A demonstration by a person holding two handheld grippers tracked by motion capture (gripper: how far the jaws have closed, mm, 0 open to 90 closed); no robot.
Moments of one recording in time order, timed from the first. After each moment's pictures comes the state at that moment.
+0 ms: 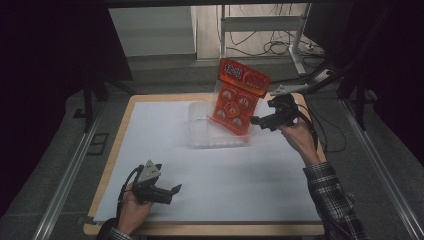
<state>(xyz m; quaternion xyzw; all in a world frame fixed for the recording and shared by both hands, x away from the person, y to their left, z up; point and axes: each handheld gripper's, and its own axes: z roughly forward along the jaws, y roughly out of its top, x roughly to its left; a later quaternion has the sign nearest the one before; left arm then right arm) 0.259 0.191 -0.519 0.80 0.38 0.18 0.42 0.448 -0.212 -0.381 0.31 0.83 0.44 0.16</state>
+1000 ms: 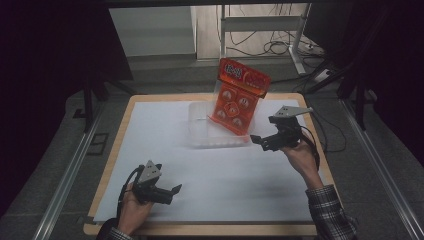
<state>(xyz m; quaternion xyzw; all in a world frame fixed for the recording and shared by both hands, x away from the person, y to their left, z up) 0.259 0.190 -0.520 0.81 0.37 0.19 0.42 0.395 -0.219 -0.406 0.30 0.82 0.45 0.17</state>
